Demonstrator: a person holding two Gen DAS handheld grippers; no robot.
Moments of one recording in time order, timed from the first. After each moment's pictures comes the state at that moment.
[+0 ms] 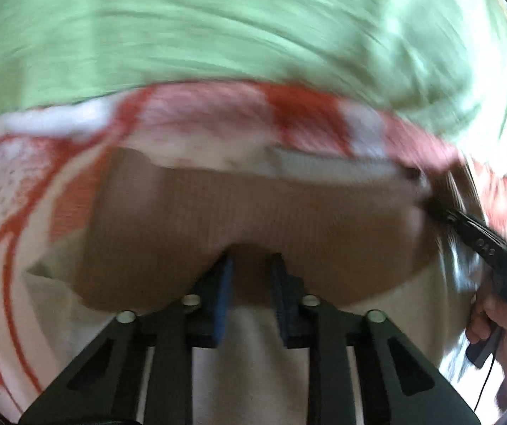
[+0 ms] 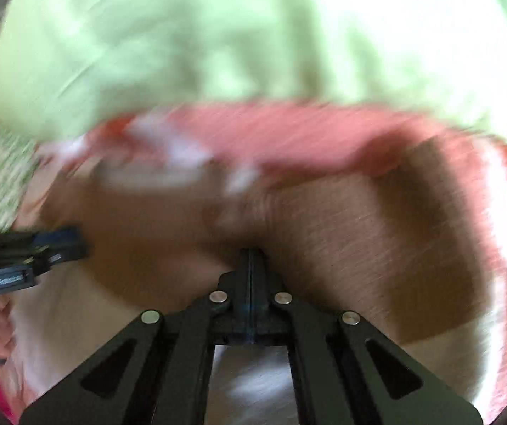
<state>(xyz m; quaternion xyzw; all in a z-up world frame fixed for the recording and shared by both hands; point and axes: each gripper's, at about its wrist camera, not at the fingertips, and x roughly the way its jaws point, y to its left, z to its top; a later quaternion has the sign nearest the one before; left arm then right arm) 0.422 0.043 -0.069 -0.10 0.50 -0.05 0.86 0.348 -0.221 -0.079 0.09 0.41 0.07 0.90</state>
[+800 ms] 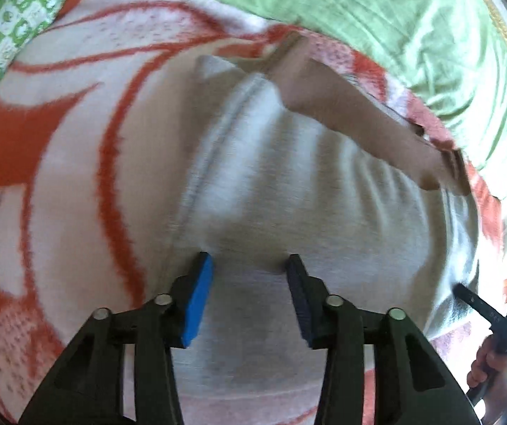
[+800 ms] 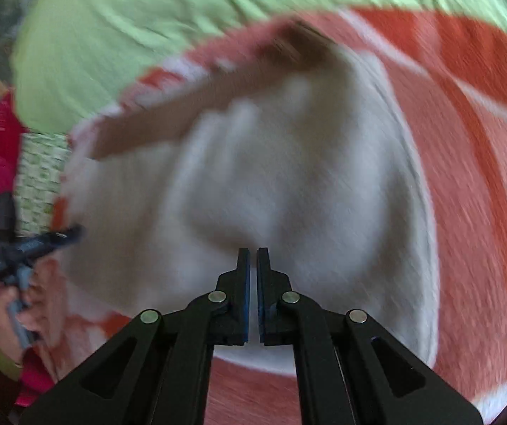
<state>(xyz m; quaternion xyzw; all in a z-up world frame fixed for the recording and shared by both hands) 0.241 0.100 -0.093 -0.19 0.51 0.02 0.84 0.174 -0.267 -0.110 0.13 0.50 0.07 0.85</state>
